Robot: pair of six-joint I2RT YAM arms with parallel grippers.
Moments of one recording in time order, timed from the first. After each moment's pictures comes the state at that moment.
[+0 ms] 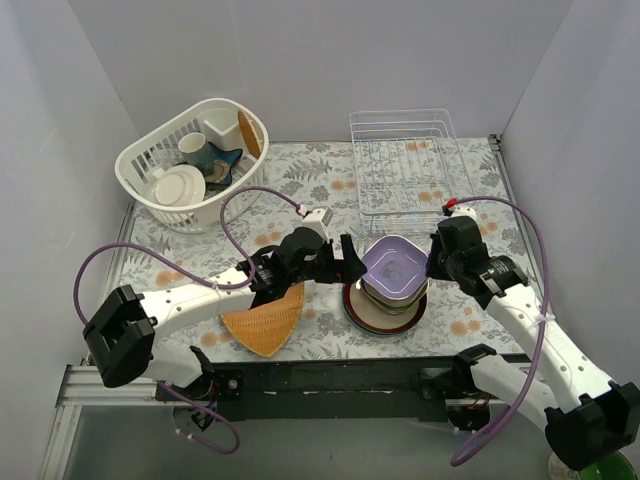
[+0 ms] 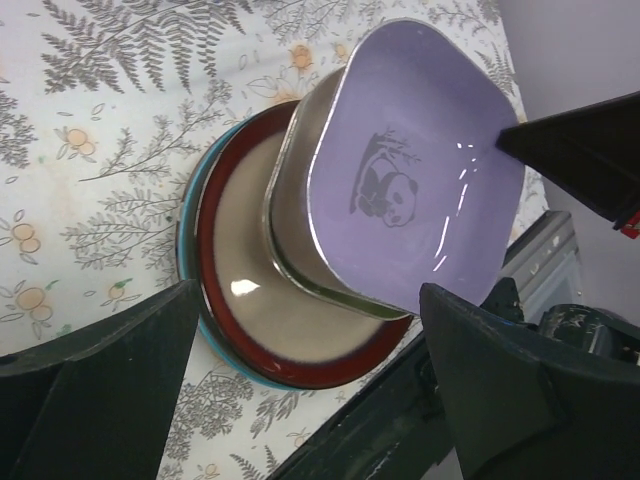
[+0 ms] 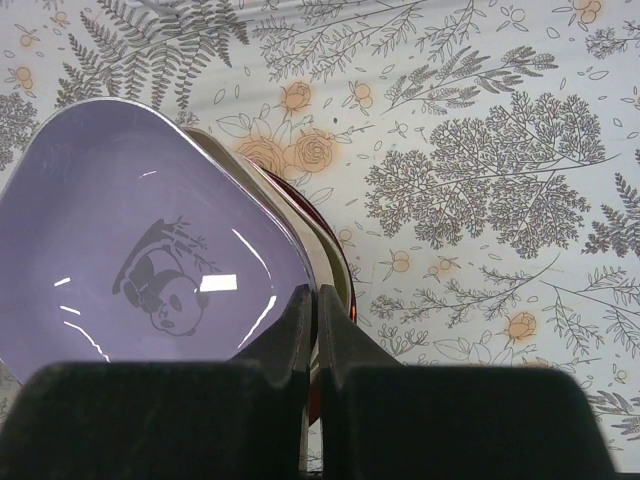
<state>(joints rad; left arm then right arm) -0.95 1.36 0.87 -0.02 -0.08 -0.77 0.44 0.90 0.80 -0.73 0.22 0.44</state>
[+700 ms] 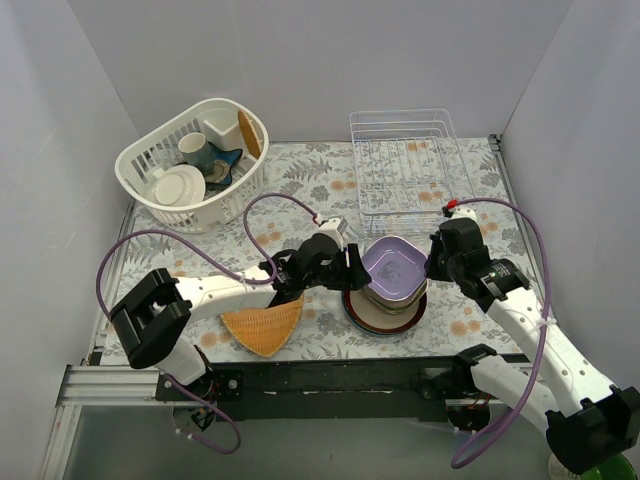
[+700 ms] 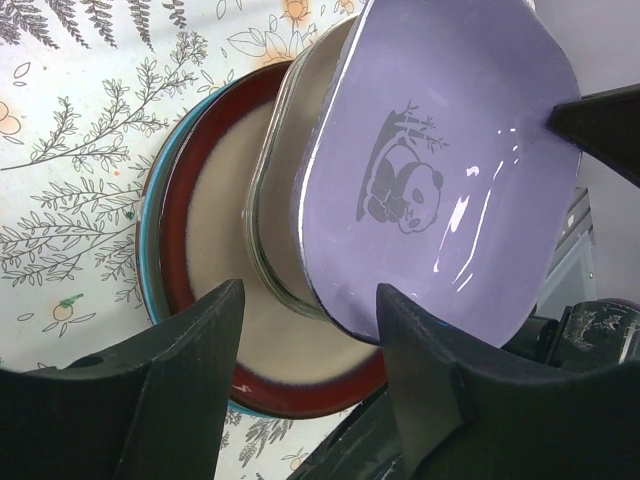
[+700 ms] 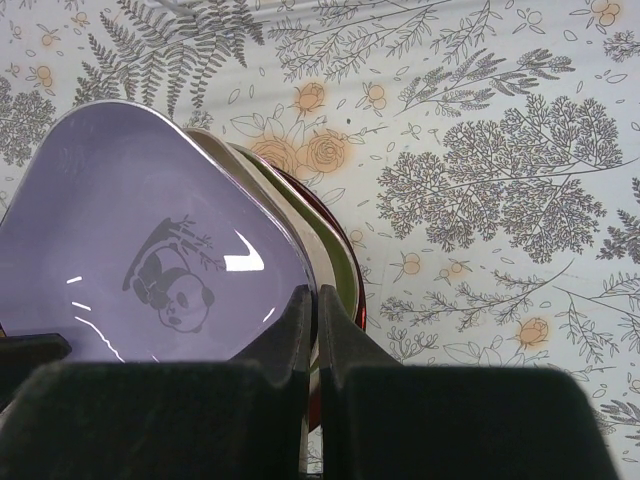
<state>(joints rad) -0.98 1.52 0.87 0.11 -0.02 -0.81 0.44 0.88 0.79 -0.71 0.19 0.45</state>
